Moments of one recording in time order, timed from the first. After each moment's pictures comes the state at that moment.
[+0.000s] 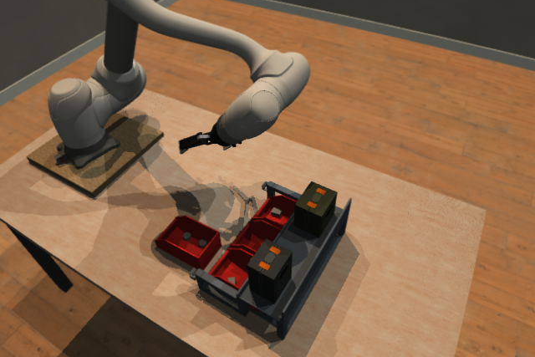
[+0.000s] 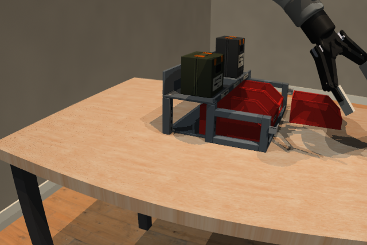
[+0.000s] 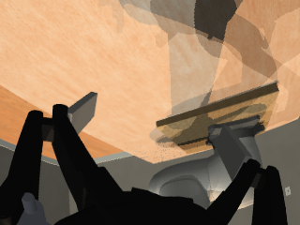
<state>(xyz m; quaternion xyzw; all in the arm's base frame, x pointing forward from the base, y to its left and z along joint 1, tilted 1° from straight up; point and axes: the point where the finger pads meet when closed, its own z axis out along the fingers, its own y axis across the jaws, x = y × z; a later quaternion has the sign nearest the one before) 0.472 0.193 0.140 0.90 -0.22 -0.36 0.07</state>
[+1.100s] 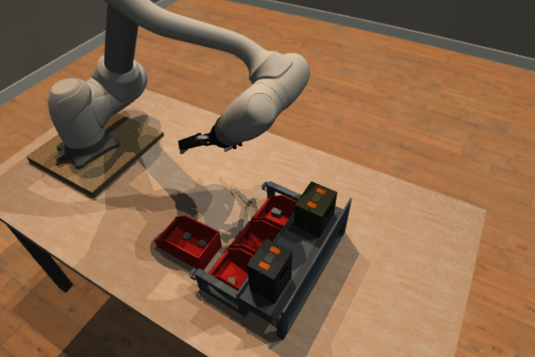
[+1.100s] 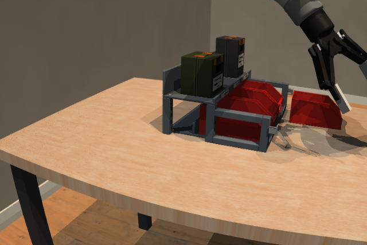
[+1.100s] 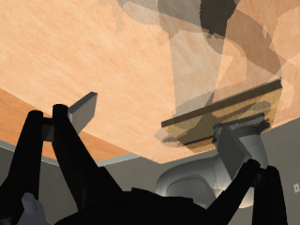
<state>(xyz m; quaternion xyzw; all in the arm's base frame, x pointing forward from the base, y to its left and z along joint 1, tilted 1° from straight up) 0.477 0.190 0.140 0.90 -0.25 -0.36 0.06</state>
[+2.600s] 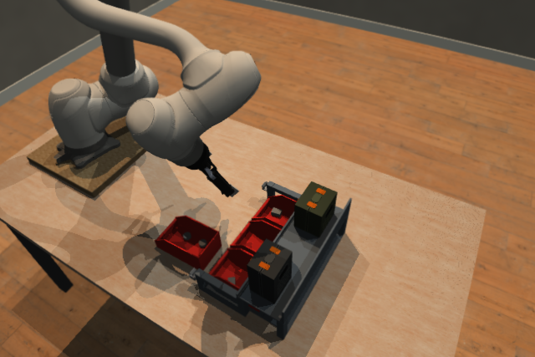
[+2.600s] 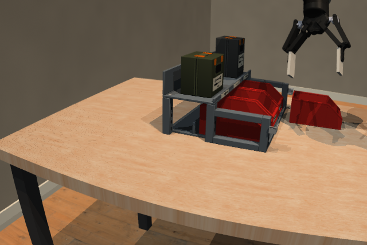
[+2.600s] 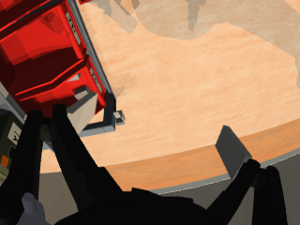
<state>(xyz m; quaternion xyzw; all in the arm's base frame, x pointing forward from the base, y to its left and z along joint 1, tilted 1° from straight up) 0.612 0.135 0.160 0.58 -0.77 -0.25 -0.11</state>
